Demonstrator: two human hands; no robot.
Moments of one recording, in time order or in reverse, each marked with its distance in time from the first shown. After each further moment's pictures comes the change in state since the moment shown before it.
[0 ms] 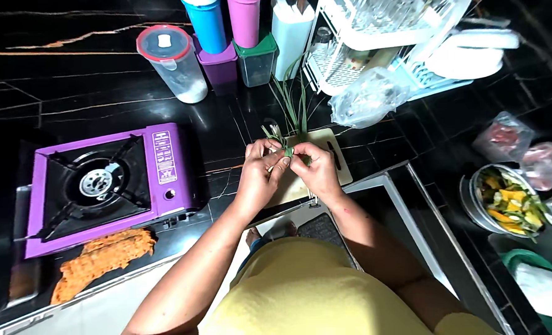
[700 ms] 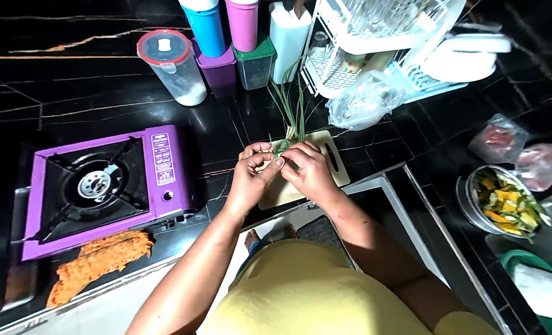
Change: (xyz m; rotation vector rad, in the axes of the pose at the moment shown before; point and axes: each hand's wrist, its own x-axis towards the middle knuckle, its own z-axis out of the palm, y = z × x) left_hand -0.006 -0.002 -0.007 -0.294 -0.020 -0.331; right_hand 0.003 -0.007 -0.001 -0.311 -0.042 -0.326
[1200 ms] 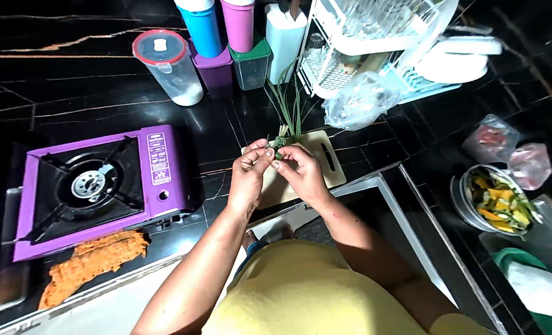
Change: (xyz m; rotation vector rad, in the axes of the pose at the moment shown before) left_hand 0.001 0.007 0.022 -0.413 0.150 -0.136; right_hand -0.012 -0.001 0.008 0.408 0.033 0.239
